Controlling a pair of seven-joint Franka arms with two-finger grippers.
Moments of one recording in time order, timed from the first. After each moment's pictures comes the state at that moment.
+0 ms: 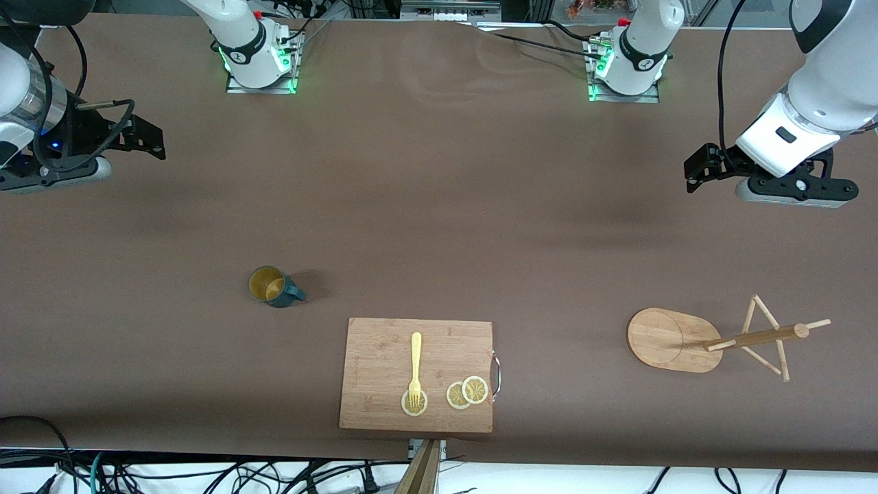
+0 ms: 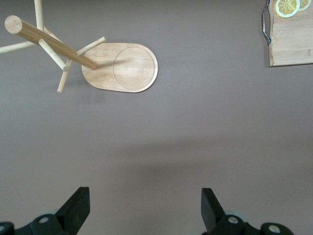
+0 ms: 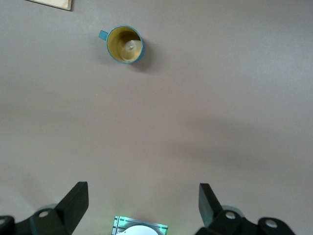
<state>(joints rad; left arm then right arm) 0.00 0.01 -0.14 -1.69 0.03 1.71 -0.07 0.16 0.04 -0.07 -1.58 -0.01 1.48 -0.11</state>
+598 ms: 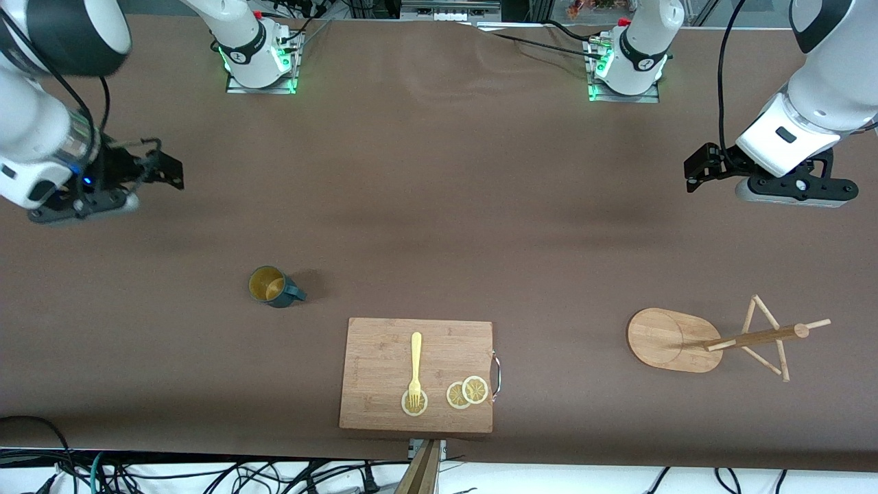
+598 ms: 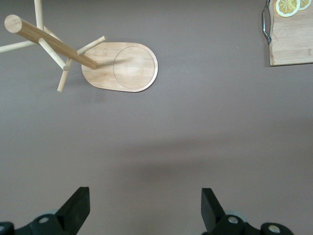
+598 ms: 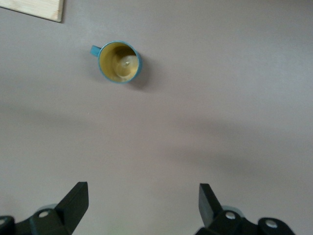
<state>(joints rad) 0.00 0.01 -0.14 -1.69 0.03 1.70 -0.07 0.16 0.13 -0.07 -1.68 0.00 1.70 -0.12</state>
